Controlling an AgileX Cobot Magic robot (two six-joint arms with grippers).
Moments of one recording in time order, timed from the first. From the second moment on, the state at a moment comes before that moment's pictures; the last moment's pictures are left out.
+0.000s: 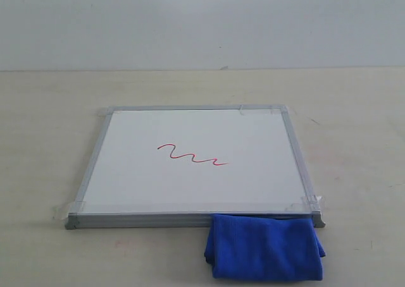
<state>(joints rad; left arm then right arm) 0.02 0.00 0.00 -0.18 0.29 0.04 0.00 0.78 -0.58 0.02 0.30 -0.12</state>
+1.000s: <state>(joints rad) 0.02 0.00 0.00 -0.18 0.29 0.04 0.52 1.56 -1.04 0.04 1.00 -1.11</state>
